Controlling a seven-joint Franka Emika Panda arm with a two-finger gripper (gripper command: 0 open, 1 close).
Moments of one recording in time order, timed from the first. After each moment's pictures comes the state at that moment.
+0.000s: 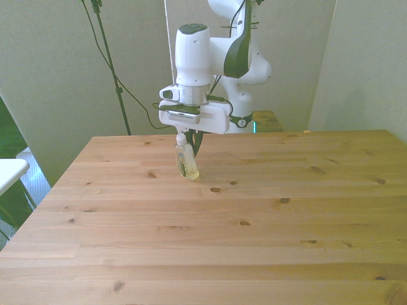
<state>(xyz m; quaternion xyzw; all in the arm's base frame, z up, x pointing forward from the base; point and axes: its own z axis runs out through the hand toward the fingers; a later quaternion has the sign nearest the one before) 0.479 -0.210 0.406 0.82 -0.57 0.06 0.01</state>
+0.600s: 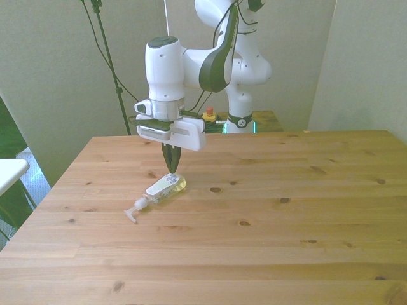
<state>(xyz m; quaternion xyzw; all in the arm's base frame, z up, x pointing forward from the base) 0.522 -0.274 0.389 0.79 -0.61 0.06 -0.01</state>
